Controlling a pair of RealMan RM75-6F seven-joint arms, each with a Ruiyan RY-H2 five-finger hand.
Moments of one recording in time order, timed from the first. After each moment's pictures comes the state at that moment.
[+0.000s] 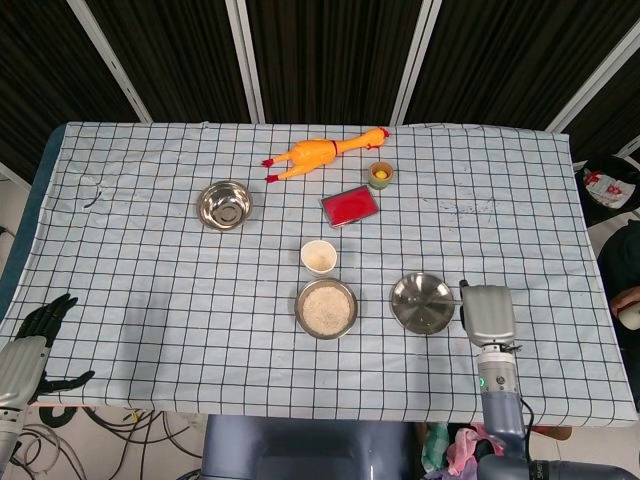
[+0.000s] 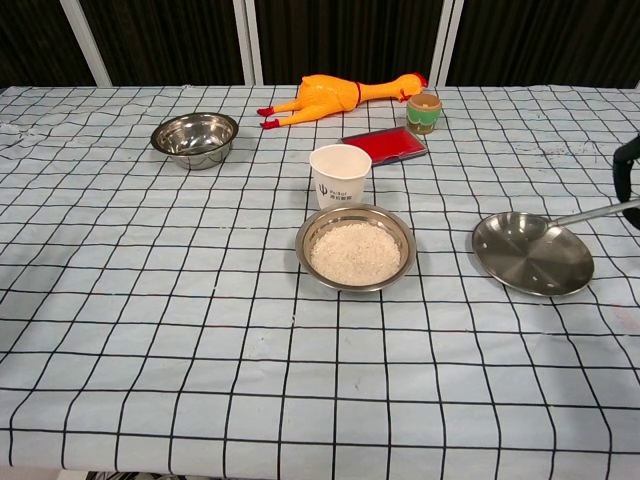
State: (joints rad) left arm -0.08 -1.09 0.03 -1.71 1.48 1.38 -0.14; right arm 0.52 -1.51 0.04 -1.69 -0.92 1.54 -0.86
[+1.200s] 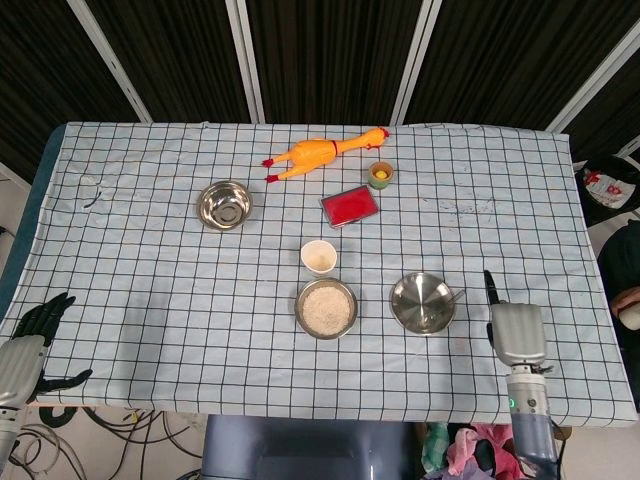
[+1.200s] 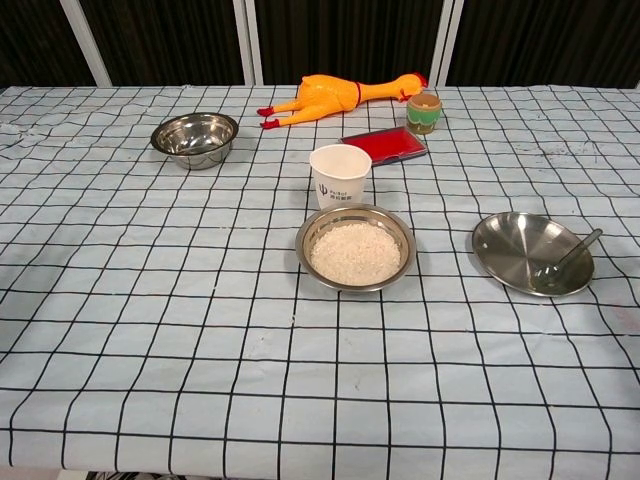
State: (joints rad) left arm -0.08 -1.09 0.02 -1.70 1.48 1.38 -0.13; right arm 0.37 -1.43 -0.02 -1.62 -1.11 1.55 -0.72
